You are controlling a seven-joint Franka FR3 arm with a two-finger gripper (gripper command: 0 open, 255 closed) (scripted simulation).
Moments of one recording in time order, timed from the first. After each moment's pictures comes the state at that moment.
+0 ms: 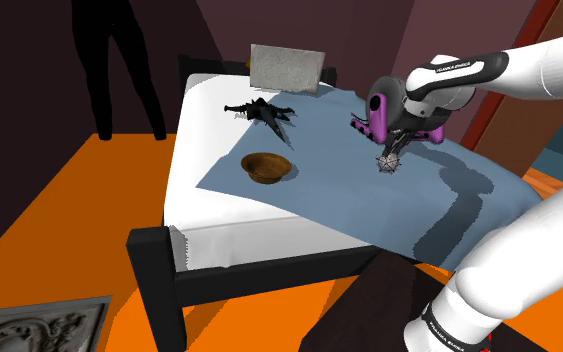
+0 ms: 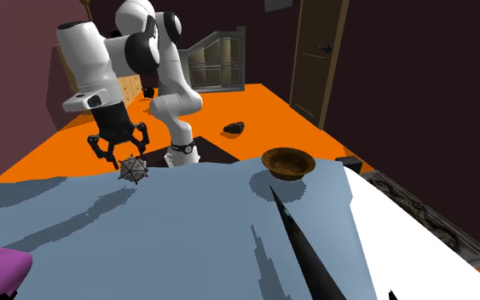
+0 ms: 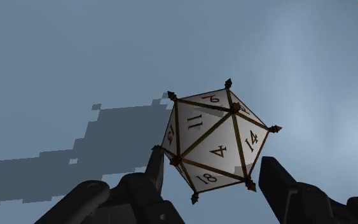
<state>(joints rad) -0.15 -0.25 -0.59 -2.18 0.01 2.05 -0.57</state>
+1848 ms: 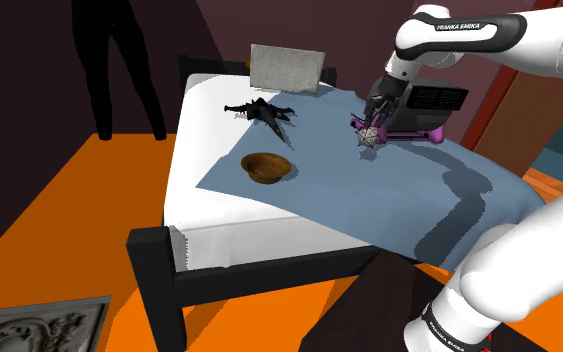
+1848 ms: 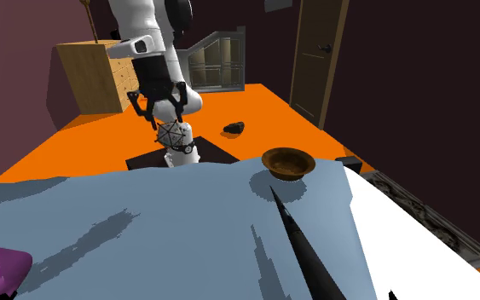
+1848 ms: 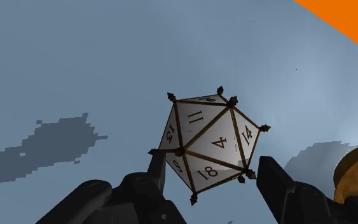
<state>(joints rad) -0.07 -0.31 -0.41 -1.98 0.00 1.82 -0.30</state>
